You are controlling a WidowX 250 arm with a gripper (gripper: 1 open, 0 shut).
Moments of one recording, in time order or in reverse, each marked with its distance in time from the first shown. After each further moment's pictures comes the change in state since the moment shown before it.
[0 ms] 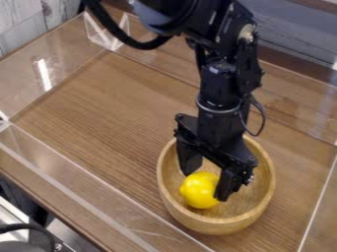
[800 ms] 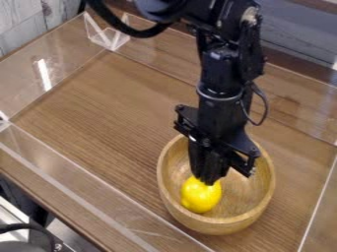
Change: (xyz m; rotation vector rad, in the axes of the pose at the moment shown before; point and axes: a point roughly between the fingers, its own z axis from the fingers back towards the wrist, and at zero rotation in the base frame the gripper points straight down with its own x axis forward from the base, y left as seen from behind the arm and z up) arm -0.004 0.002 0.013 -0.006 0.028 -0.002
